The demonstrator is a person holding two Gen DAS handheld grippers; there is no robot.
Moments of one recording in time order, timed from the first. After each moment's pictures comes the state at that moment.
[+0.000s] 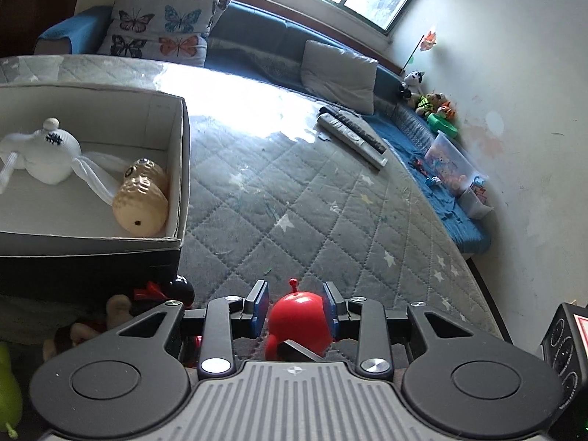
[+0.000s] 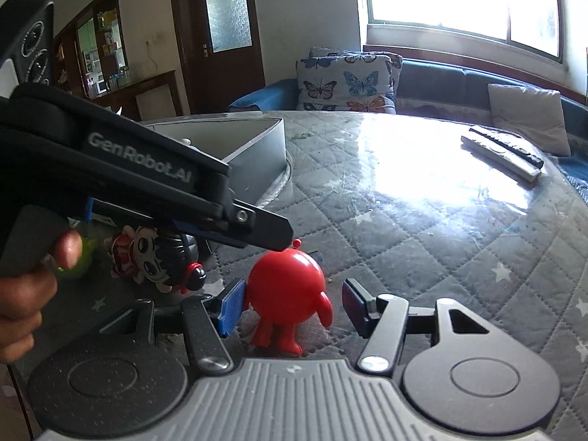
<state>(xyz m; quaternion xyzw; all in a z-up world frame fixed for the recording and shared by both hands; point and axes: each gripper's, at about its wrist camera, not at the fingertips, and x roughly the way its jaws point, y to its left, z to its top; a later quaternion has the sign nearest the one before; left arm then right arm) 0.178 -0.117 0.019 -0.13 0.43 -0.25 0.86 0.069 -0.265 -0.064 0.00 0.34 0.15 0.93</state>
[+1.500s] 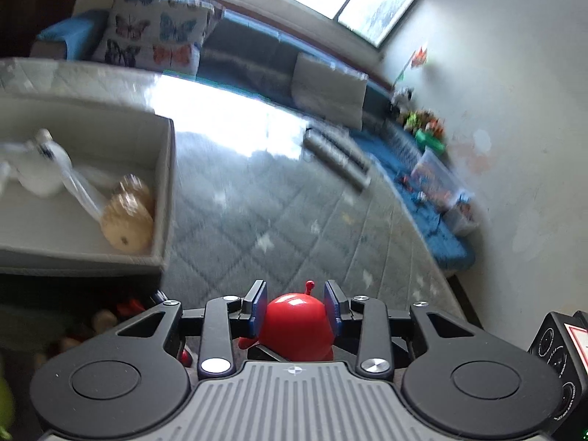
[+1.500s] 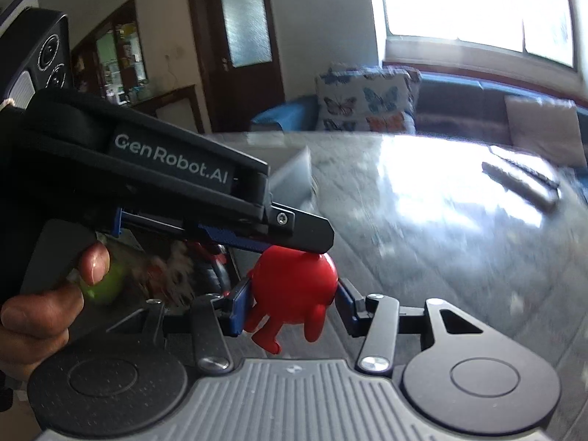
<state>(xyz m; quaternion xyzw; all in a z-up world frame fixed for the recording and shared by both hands) 0.174 -0.101 0.050 -0.16 0.39 -0.26 0.87 0.070 -0.254 -0.034 0.00 0.31 0.18 0.93</state>
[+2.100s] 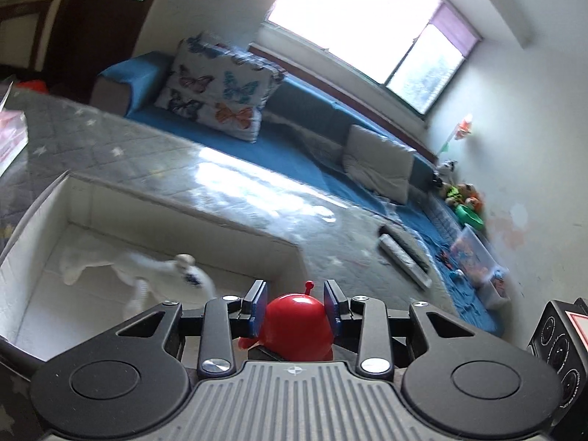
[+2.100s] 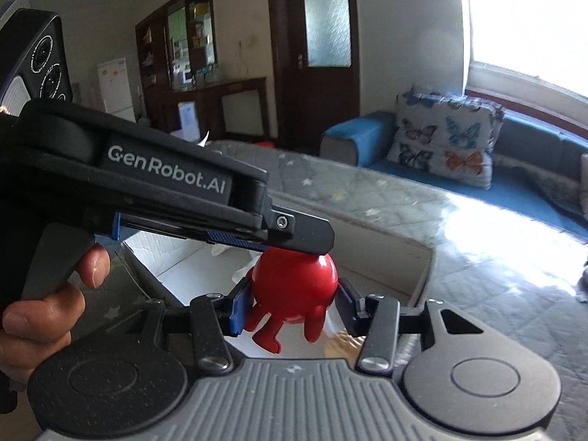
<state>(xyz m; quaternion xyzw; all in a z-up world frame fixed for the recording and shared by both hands) 0.239 0.013 0.071 -0.21 0.35 -0.17 0.90 0.179 -0.137 -0.002 -0.06 0.31 0.29 0.91</state>
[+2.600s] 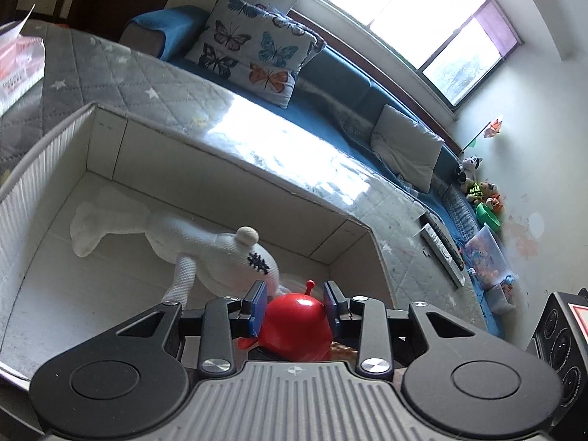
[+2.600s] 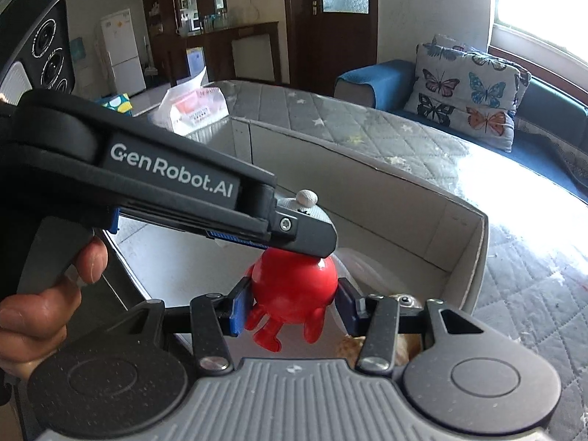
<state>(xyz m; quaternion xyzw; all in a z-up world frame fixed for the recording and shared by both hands) 0.273 0.042 0.017 -0.25 0.40 -0.15 0.87 0.222 -0.098 -0.055 -0.09 0.38 0.30 0.87</state>
